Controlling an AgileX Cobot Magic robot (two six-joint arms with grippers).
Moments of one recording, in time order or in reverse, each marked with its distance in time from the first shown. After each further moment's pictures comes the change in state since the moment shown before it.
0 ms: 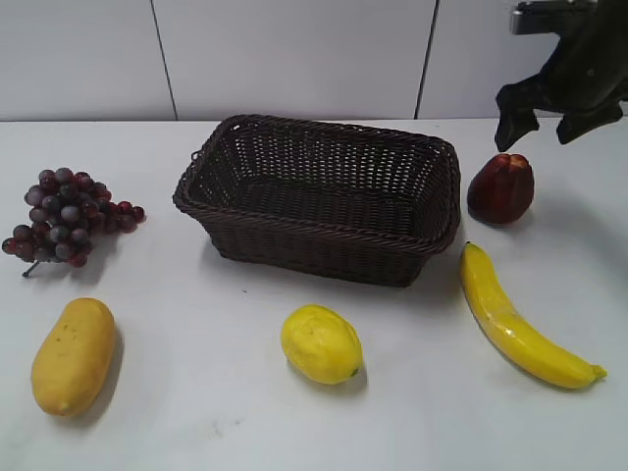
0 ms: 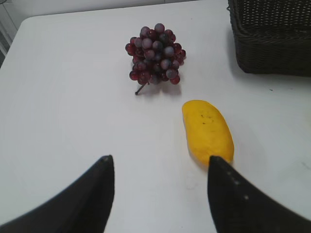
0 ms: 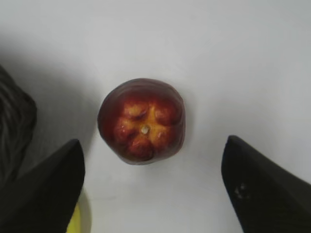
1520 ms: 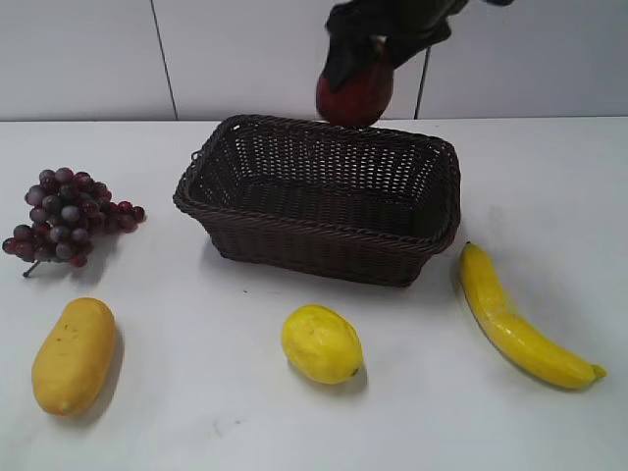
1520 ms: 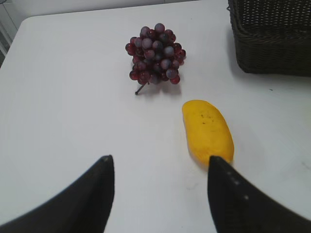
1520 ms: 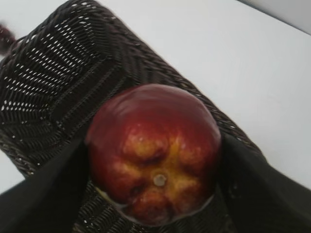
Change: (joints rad) left arm 0.000 0.000 0.000 0.000 0.000 0.000; right arm 0.368 0.001 -0.313 0.123 0.163 -0.122
